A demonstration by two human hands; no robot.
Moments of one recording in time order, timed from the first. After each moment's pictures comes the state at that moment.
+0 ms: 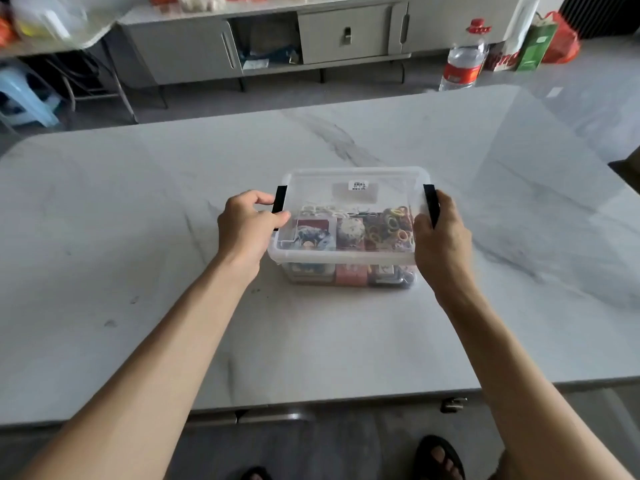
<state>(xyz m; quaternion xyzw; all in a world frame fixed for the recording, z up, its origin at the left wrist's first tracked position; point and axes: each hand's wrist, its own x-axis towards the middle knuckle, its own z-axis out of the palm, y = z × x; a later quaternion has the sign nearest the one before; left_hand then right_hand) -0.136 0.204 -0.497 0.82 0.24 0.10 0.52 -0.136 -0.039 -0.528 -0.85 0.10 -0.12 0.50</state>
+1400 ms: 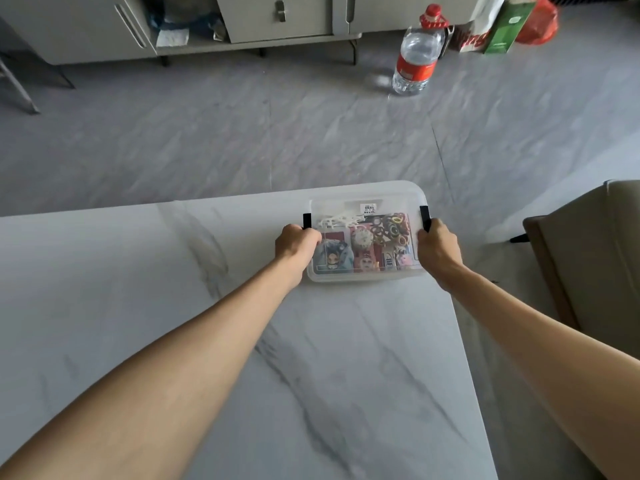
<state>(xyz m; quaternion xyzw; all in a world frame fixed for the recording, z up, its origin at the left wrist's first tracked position) 0.235 -0.094 -0.405 0.79 0.34 -0.18 0.48 0.253 -0.320 -0.428 -0.90 0.24 0.15 0.32</state>
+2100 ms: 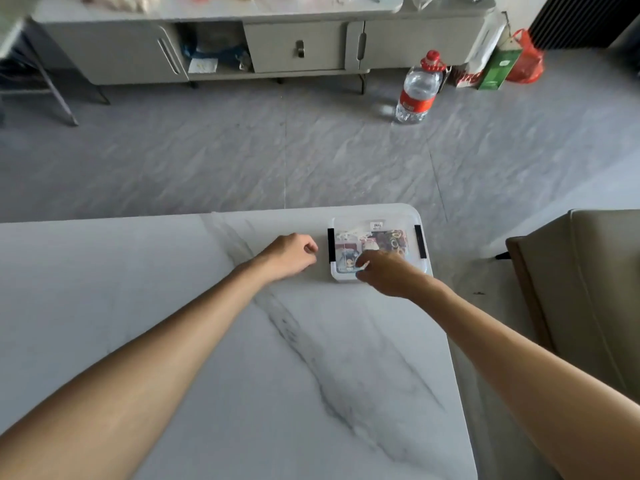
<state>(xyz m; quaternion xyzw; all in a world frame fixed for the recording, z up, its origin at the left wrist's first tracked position) 0.192 -0.034 -0.285 0.89 0.07 -0.29 0.33 0.194 -0.240 -0.301 -0.92 -0.09 0.33 0.20</state>
